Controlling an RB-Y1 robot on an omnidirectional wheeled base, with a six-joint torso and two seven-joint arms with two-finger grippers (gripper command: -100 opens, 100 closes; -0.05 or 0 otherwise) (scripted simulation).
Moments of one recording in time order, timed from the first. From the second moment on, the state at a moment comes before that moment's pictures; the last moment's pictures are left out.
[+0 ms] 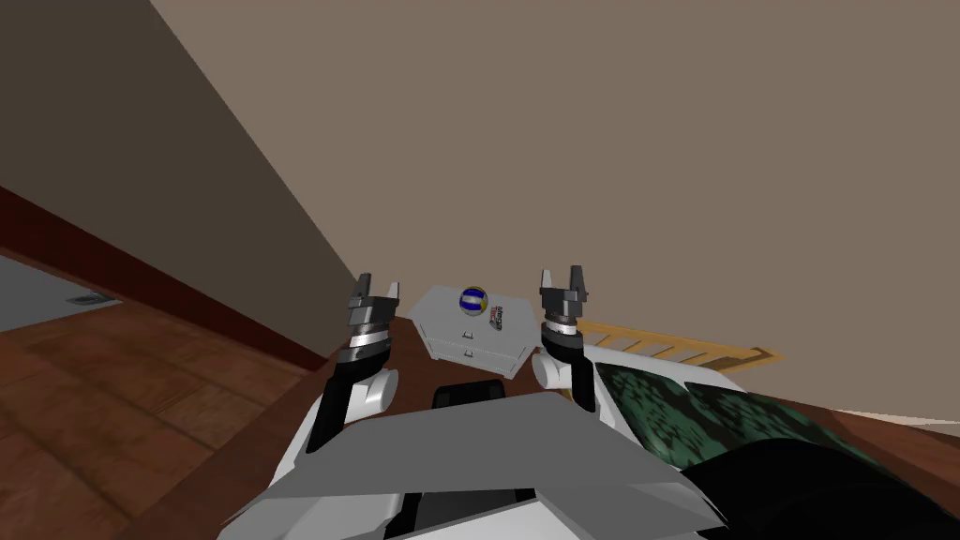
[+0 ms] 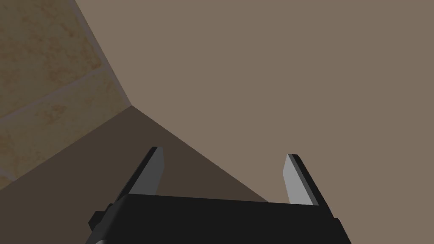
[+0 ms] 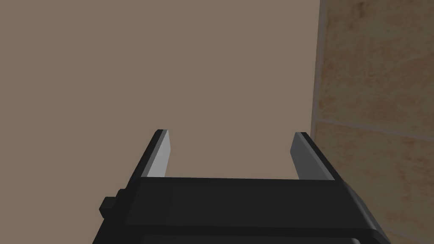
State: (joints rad) left arm 0.47 -0.01 -0.05 -2.29 -0.03 -0.39 0.16; right arm 0.46 -0.03 0.05 -2.34 -0.09 -0.60 0.02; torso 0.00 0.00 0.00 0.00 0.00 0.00
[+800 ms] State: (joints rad) left arm 0.47 -0.01 -0.05 -2.29 -0.03 -0.39 0.16; right arm 0.52 -0.24 0.06 -2.21 0.00 -0.56 0.01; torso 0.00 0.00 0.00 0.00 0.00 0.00
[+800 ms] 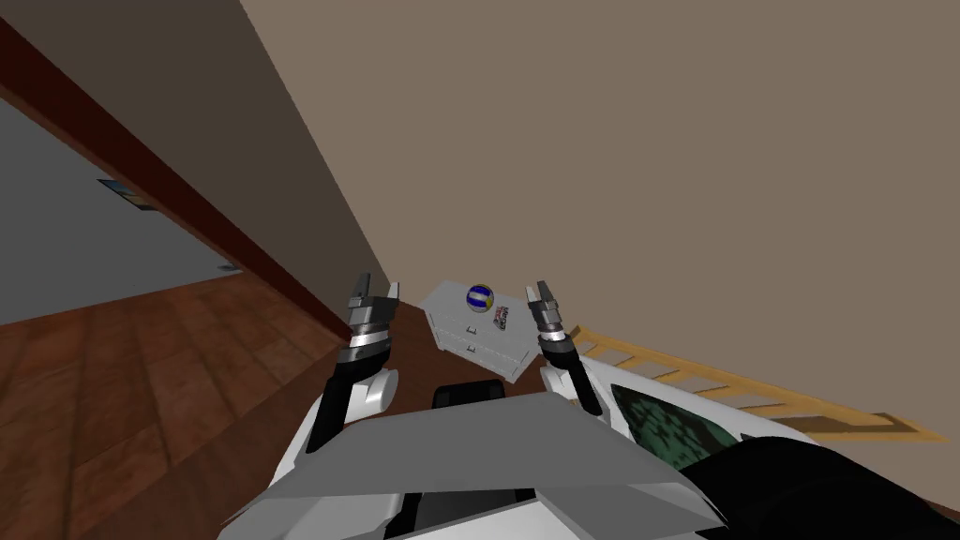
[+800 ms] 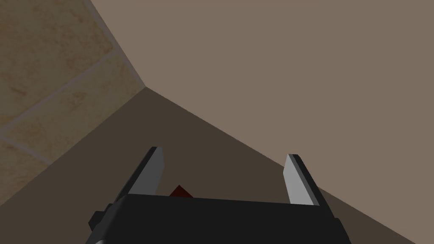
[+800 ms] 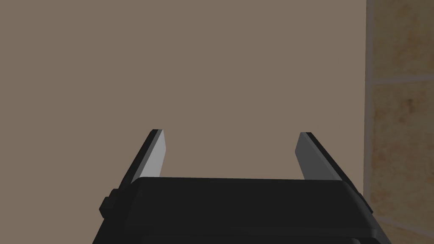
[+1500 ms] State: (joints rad) left arm 0.47 -0.01 -0.05 -2.29 -0.03 -0.39 0.16; right arm 0.55 -0.44 0.08 -2.05 0.11 -0.52 0.00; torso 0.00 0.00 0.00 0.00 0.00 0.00
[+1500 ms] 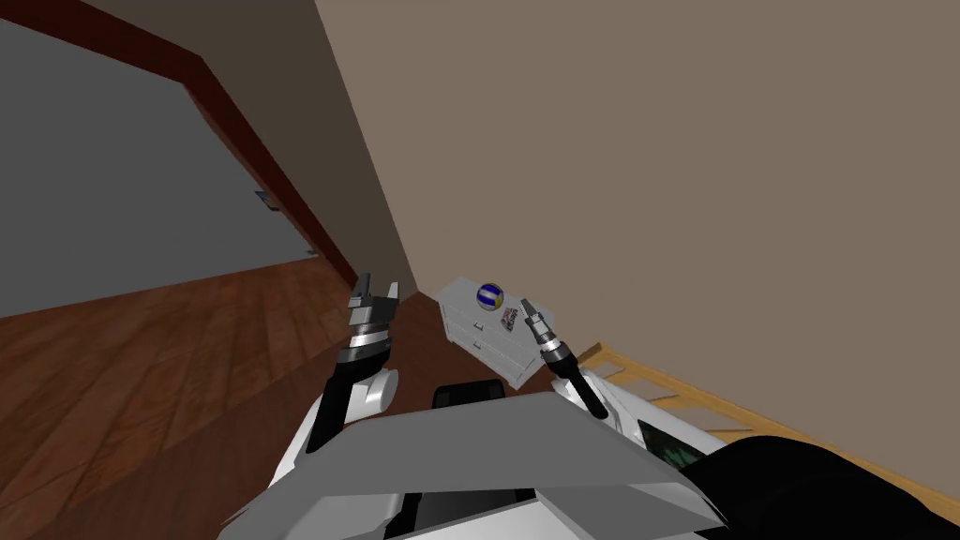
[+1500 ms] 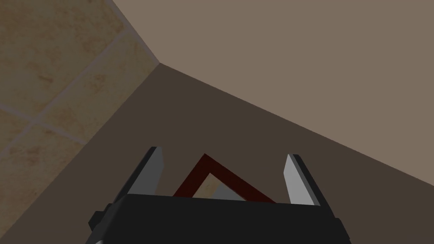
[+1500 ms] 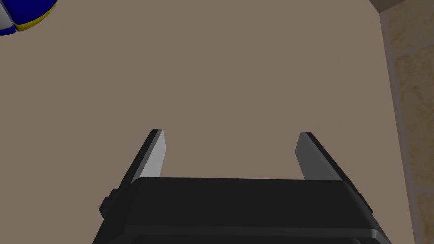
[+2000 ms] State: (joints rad) left arm 0.47 -0.01 -0.05 -2.29 -0.03 -0.39 0.16; right arm 0.57 -0.57 0.12 -1.96 0.20 -0.49 -0.01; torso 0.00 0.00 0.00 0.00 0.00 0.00
